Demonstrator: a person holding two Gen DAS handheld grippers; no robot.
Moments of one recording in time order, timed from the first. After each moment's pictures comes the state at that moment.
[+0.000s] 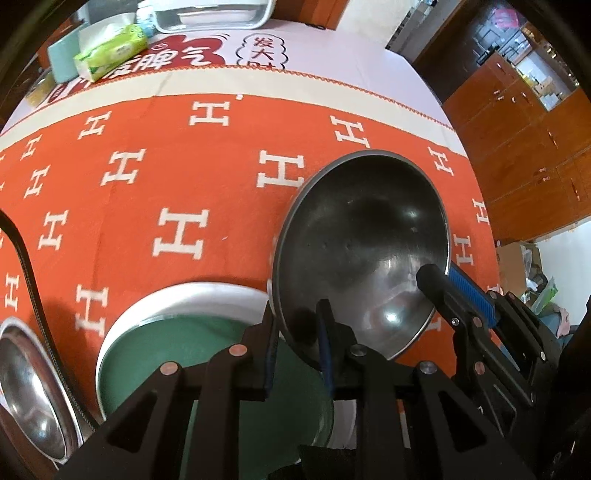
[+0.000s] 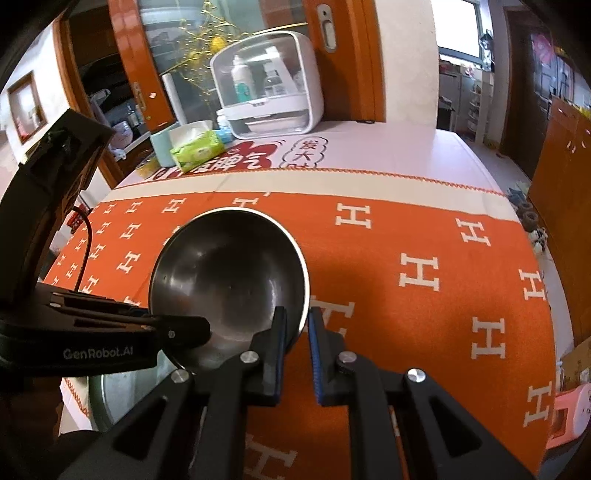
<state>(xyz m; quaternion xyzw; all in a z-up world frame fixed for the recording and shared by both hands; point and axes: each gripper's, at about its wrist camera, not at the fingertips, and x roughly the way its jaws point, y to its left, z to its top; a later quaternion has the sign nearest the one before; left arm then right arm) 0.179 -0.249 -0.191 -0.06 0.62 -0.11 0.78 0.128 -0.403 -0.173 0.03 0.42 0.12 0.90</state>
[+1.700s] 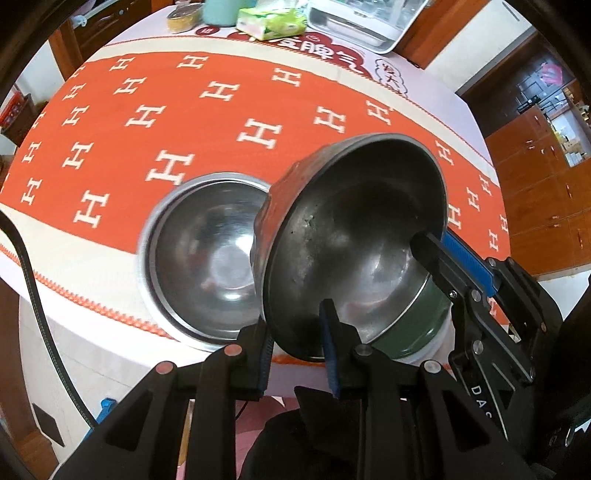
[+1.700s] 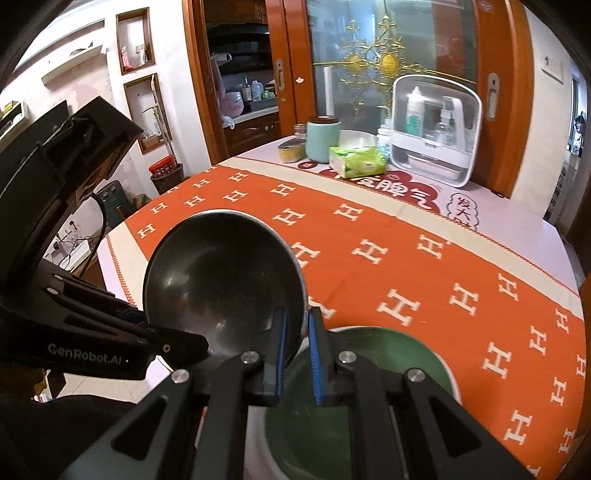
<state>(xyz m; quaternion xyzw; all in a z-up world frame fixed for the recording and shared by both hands) 0.060 -0.025 -0.146 -0.12 0.63 -0.04 0.77 0.056 -0.181 -0.128 -0.07 0.37 0.27 0.88</state>
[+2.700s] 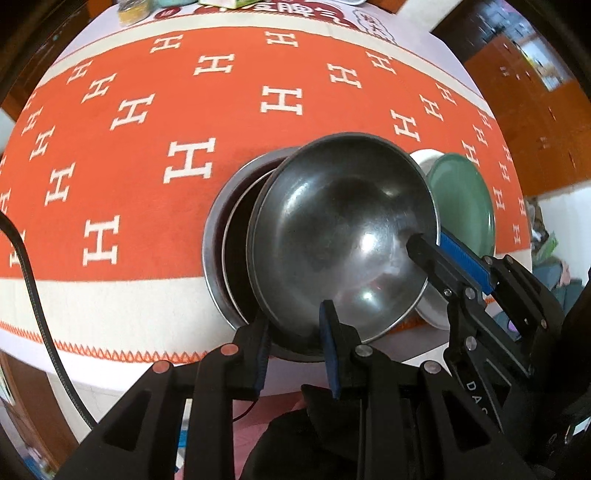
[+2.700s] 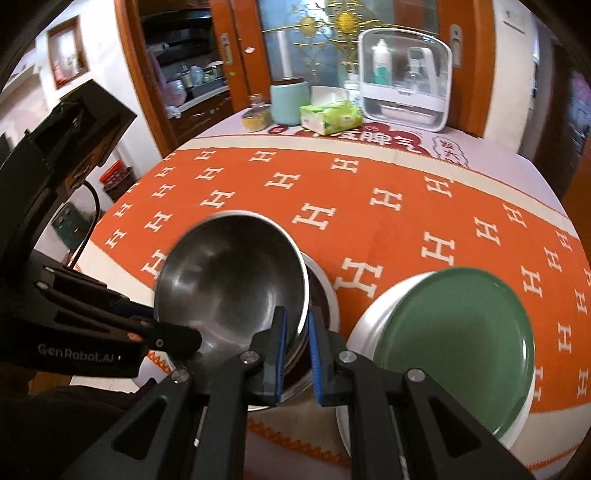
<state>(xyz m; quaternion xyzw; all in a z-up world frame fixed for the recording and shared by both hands) 0.086 0.036 -0.187 -0.02 0.67 -0.14 0.73 0.045 -0.109 -0.170 -0.01 0.44 0.15 0.89</state>
